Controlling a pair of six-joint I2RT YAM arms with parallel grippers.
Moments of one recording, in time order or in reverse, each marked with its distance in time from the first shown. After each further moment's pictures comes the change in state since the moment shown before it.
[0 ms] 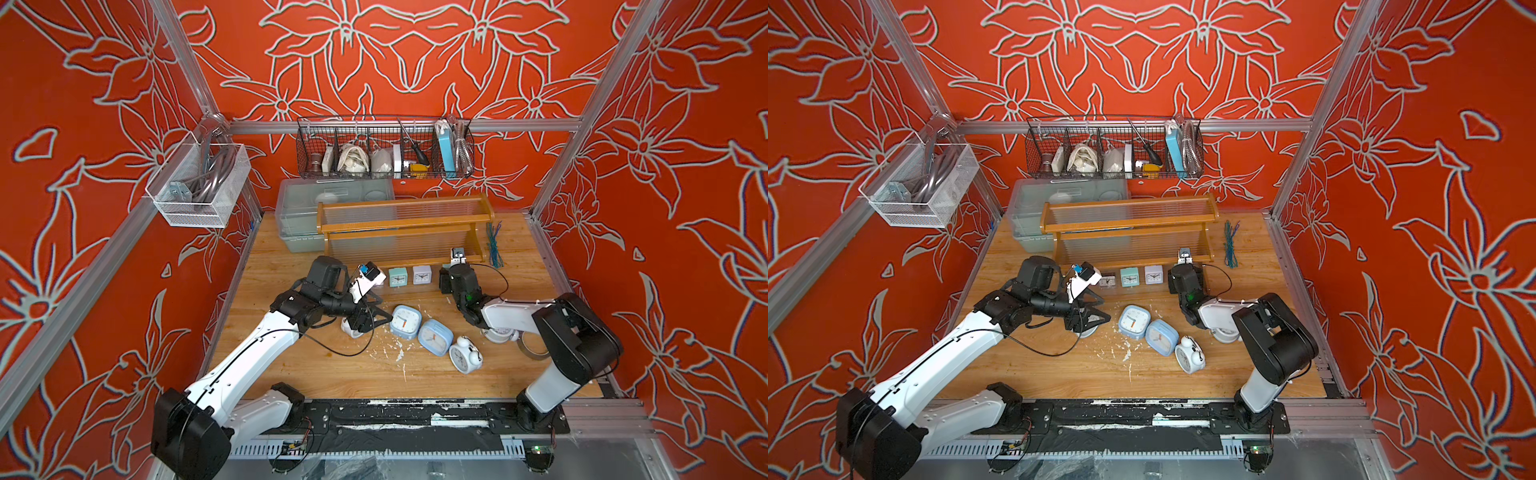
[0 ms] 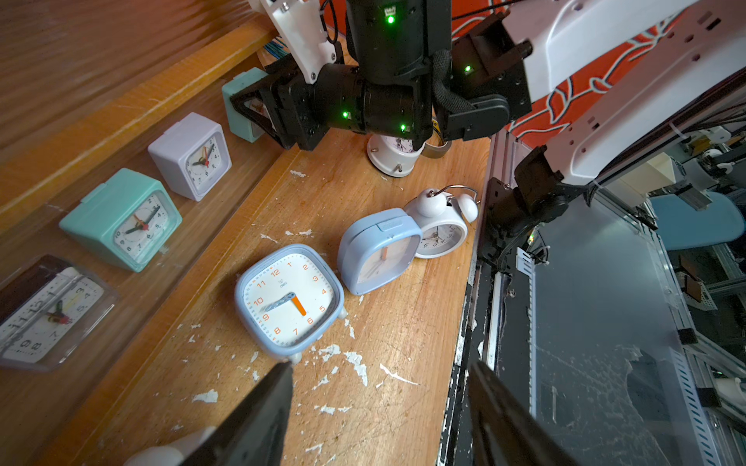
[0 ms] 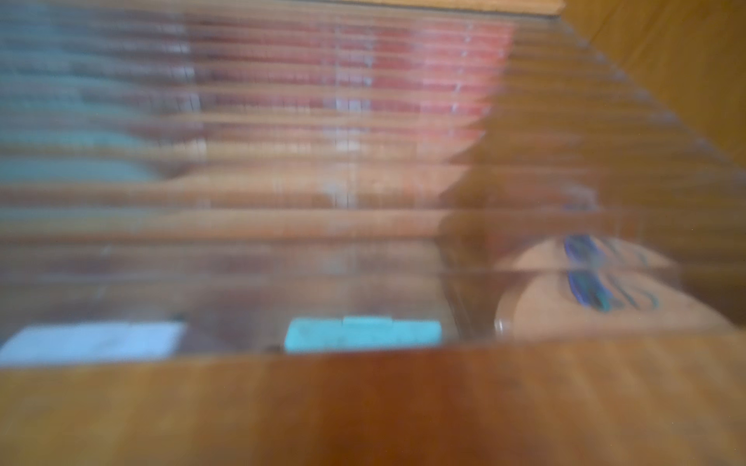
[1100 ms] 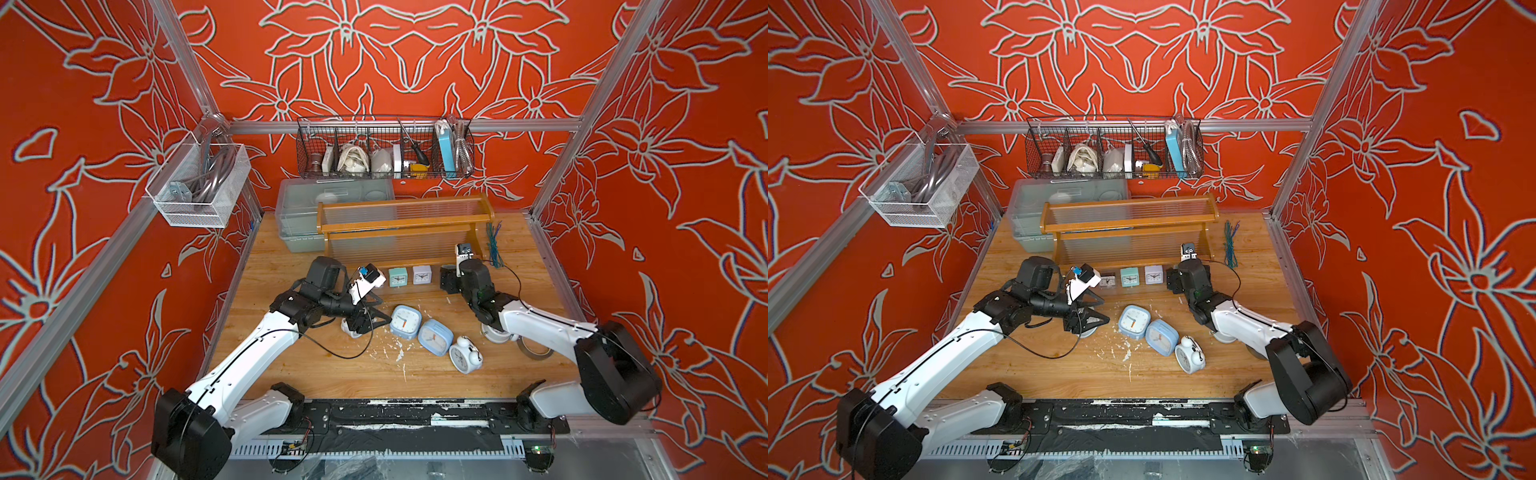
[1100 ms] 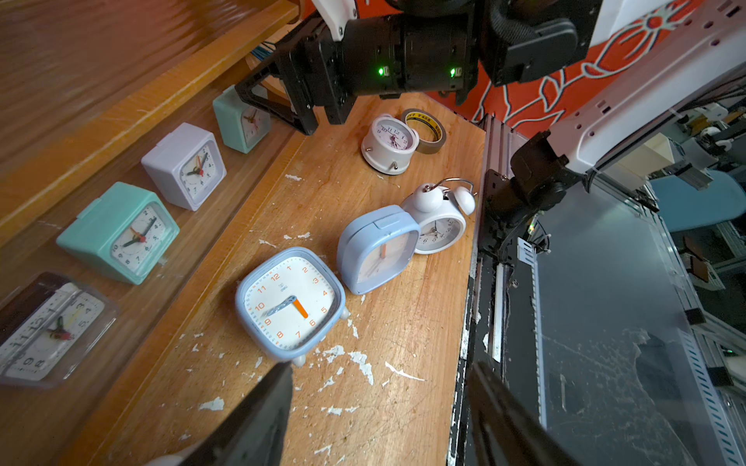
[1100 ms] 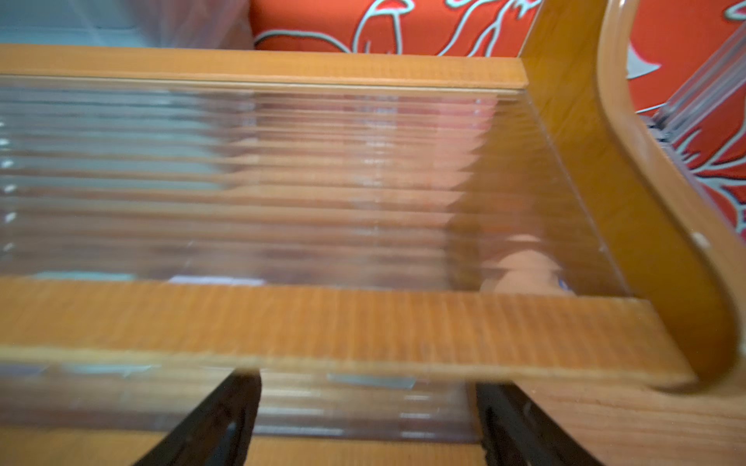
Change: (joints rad) left arm 0.011 0.006 -0.015 -0.001 0.047 0.101; right arm 0.000 -0.287 0.020 -0.332 -0.143 0.009
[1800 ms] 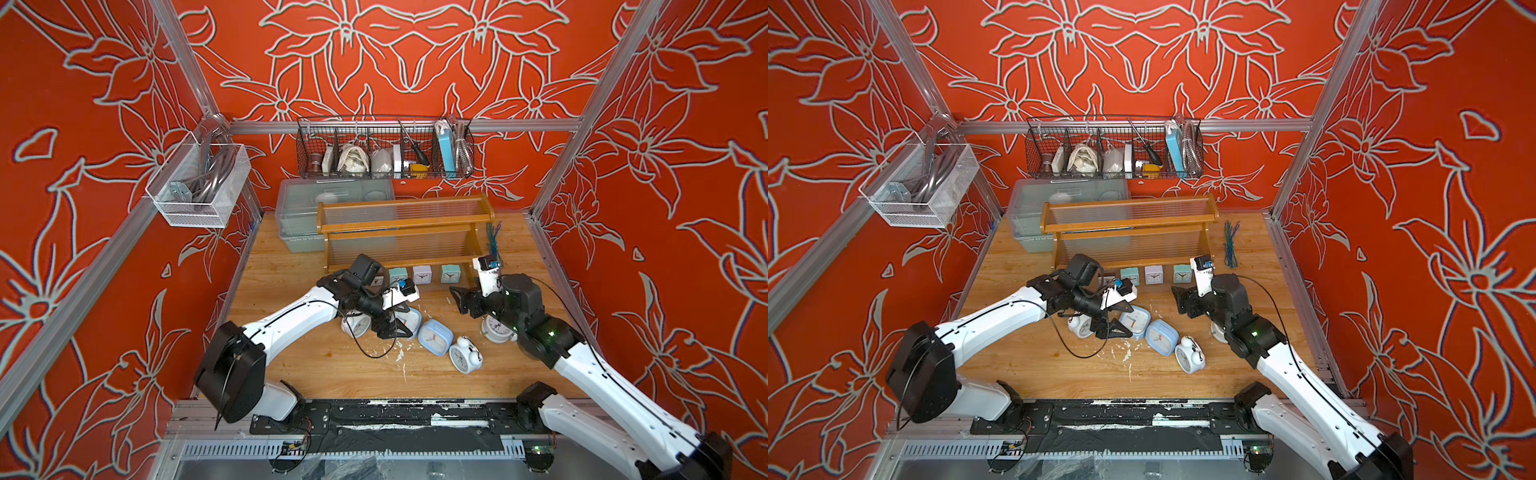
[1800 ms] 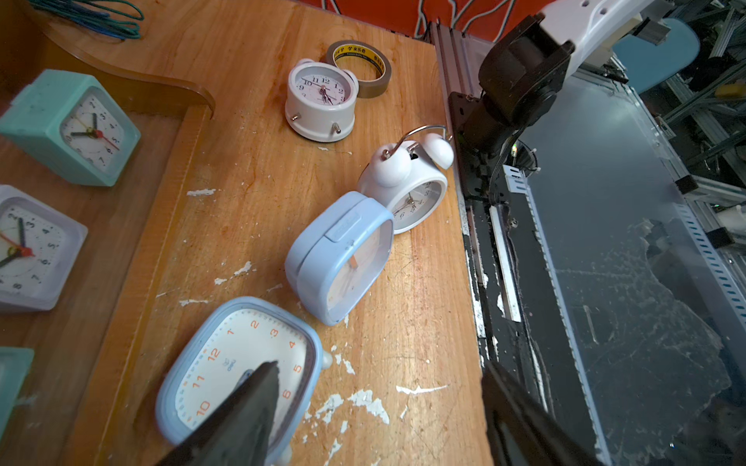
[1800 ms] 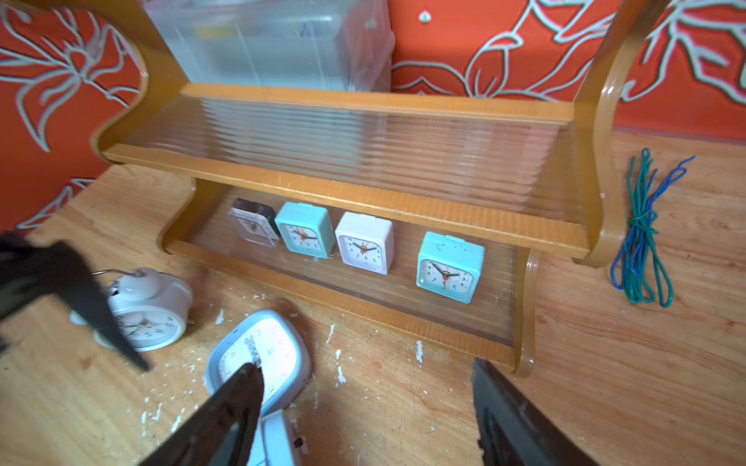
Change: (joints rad) left arm -0.189 0.388 0.169 0.008 -0.005 0.283; right arm 0.000 -0.581 -0.034 -0.445 -0.335 -0.027
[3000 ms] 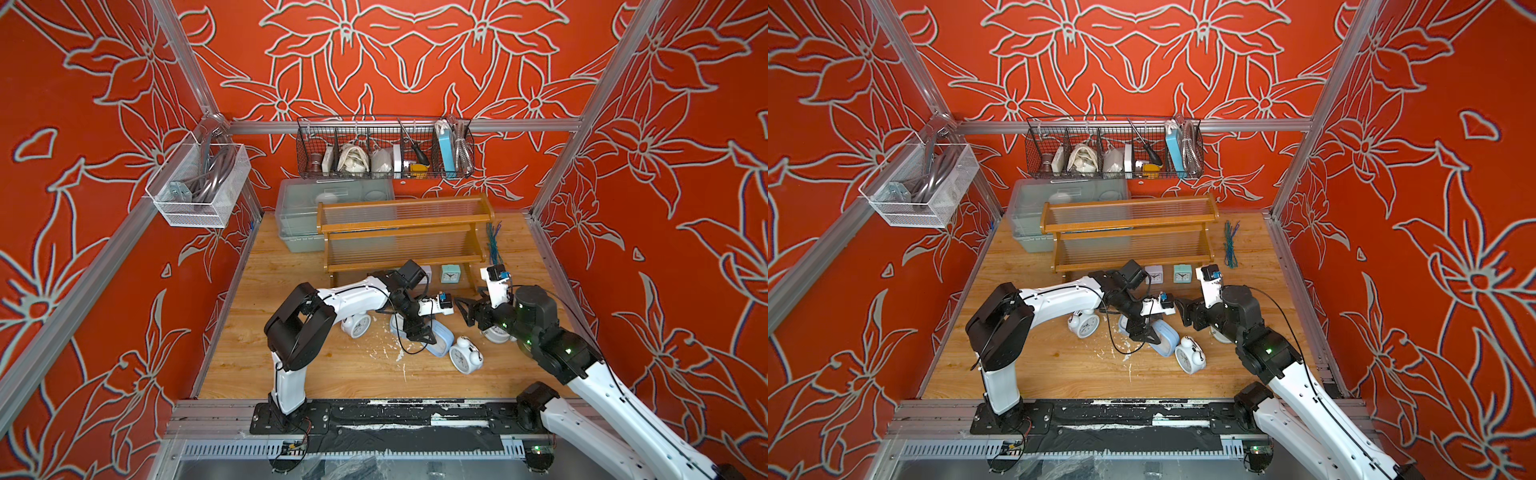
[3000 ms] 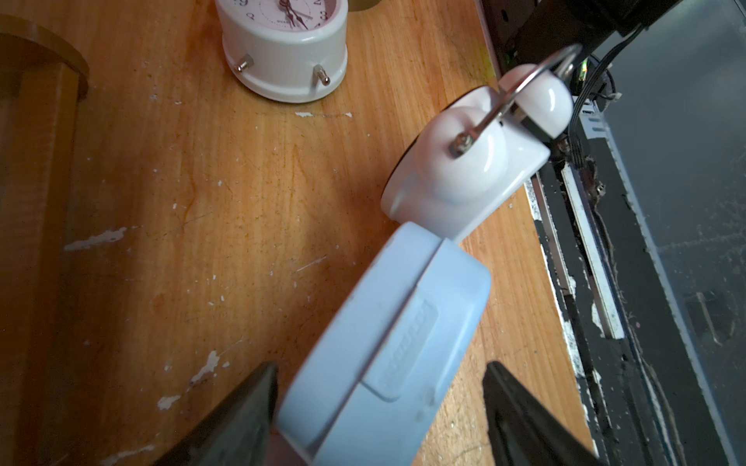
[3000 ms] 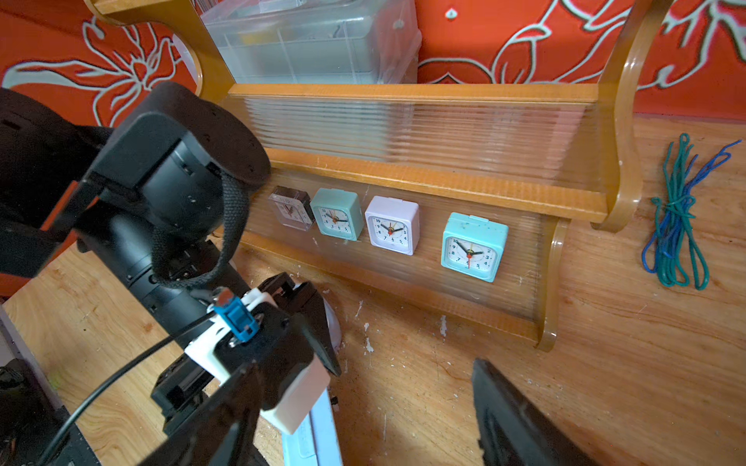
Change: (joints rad) left arm -0.166 0.407 0.262 -0.005 -0.129 0.096; right arm 0.000 -0.119 -0.033 -0.074 -0.077 0.027
